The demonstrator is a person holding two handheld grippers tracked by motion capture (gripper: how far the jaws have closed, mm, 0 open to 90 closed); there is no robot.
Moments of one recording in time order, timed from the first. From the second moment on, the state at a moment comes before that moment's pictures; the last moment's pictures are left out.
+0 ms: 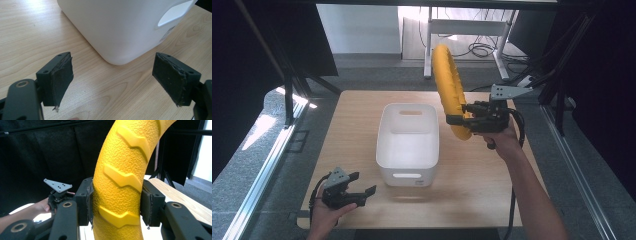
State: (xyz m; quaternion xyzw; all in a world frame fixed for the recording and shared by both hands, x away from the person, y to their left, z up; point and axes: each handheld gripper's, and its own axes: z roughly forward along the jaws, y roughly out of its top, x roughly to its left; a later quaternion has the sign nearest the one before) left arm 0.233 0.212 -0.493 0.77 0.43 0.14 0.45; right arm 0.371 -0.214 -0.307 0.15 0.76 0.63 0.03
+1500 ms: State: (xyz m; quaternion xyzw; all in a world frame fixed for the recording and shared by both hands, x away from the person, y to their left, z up) left arm 0.233 0.210 -0.493 0.77 0.43 0.13 0.45; right arm 0.349 -0.168 -0.293 0.09 0.75 0.65 -0.02
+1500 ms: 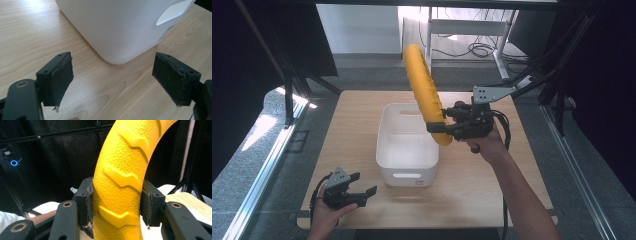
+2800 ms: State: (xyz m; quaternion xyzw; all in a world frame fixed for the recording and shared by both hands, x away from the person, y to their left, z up) left arm 0.233 0.209 -0.495 0.77 0.43 0.13 0.45; right arm 0.343 -0.136 -0.309 0.05 0.76 0.65 -0.06
